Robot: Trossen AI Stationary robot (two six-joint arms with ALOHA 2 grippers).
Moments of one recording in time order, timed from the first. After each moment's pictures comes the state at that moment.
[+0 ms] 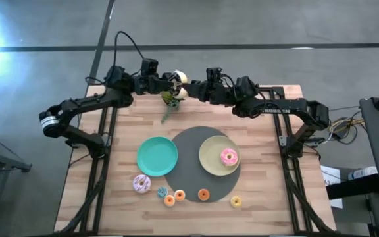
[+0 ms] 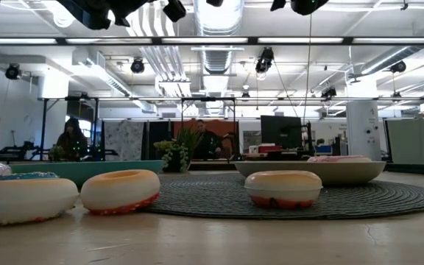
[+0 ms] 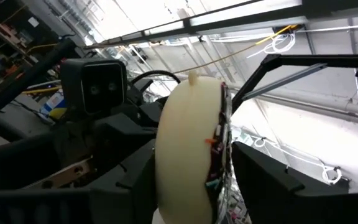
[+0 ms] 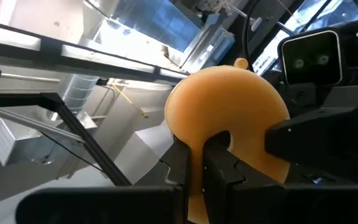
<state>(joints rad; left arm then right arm) 0.53 1.34 1.03 1.01 0.76 -1.24 -0.24 1.67 1.31 0.92 -0.26 1.13</state>
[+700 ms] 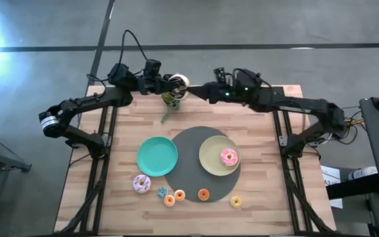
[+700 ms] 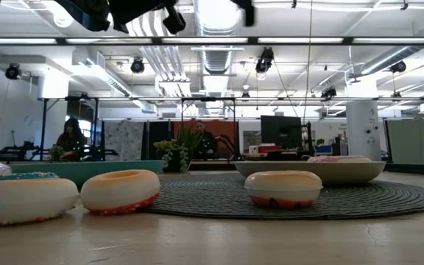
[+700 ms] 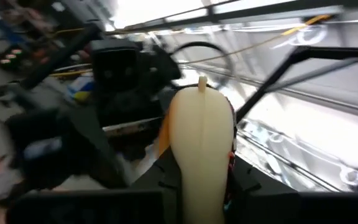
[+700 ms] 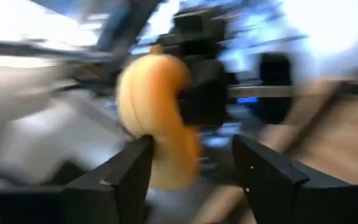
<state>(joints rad) 0.56 1.34 1.03 0.86 0.79 -1.17 -0.26 1.45 1.31 0.16 -0.10 0.97</state>
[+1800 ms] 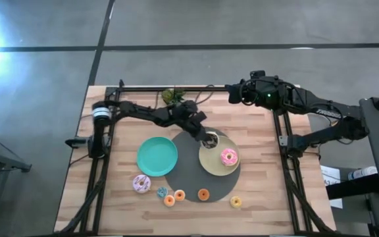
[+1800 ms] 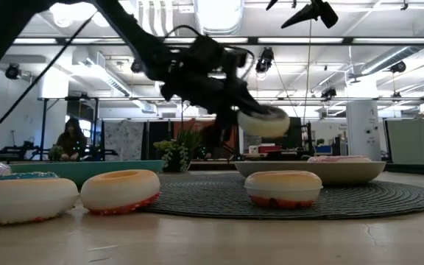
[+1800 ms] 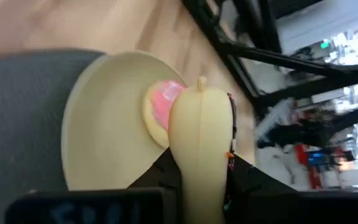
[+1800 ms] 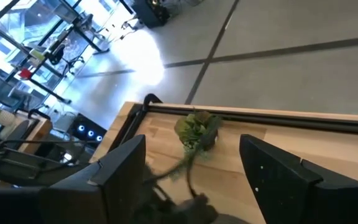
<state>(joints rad) 0.26 1.97 1.23 0.24 0.60 -0.70 -0.19 1.17 1.31 -0.60 0.49 0.92</state>
